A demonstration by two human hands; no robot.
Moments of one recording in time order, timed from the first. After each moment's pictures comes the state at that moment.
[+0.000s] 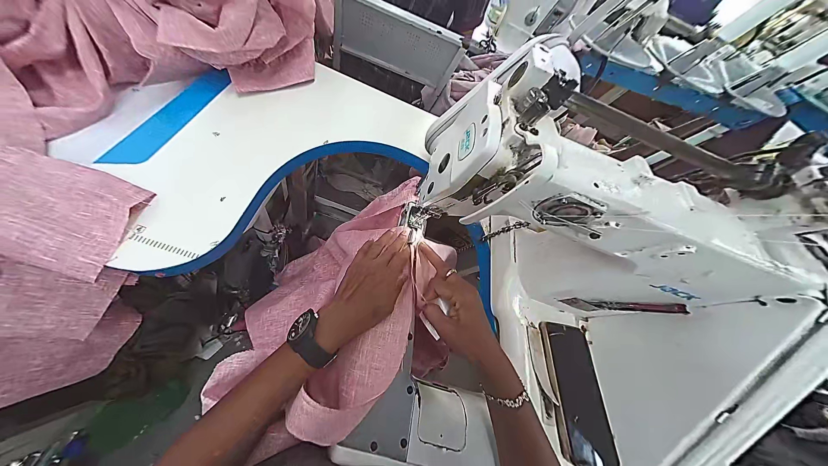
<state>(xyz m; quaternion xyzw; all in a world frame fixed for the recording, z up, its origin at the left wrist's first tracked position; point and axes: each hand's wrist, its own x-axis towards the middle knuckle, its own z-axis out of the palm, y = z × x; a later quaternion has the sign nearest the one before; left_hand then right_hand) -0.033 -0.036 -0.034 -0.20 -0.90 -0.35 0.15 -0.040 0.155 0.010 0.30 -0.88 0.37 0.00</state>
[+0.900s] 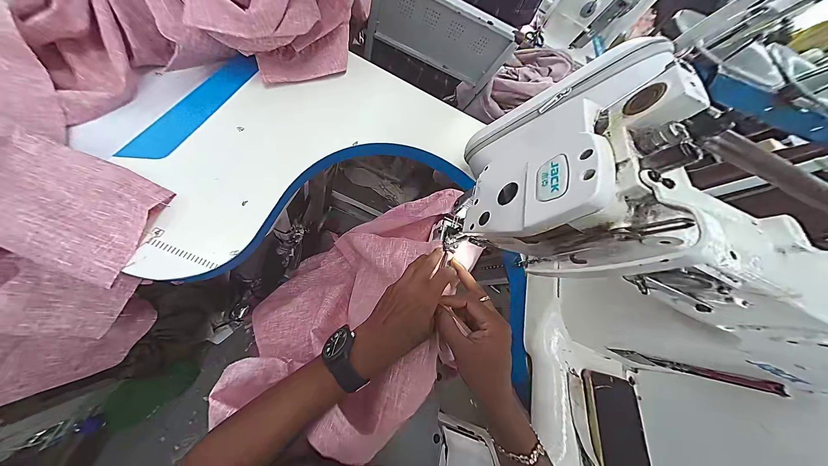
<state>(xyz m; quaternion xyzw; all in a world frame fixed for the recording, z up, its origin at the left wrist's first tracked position) -0.042 -0.027 -0.029 -0.17 -0.84 -0.49 0.14 -0.037 0.112 -0.002 0.14 -0.87 0.47 0.08</state>
